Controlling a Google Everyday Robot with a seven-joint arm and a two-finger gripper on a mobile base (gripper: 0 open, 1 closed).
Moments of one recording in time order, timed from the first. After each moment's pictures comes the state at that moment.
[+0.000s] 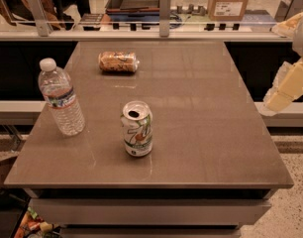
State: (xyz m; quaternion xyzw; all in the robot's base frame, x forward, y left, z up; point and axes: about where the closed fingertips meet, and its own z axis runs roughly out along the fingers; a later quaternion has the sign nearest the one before) arm 0.481 -0.230 0.989 -0.57 0.77 -0.05 0.28
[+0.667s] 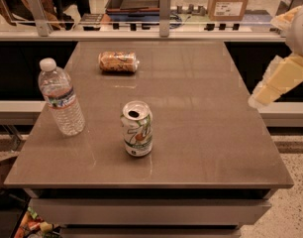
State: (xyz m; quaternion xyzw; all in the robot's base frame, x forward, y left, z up) arm 0.492 -0.219 0.998 -0.54 0.78 -0.06 0.31
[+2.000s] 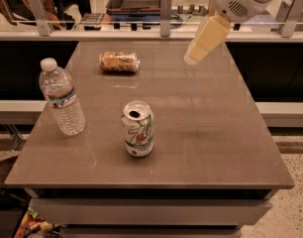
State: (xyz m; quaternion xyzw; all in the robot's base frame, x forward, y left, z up) arm 0.590 -0.117 1.028 -0.55 0.75 -0.05 0.37
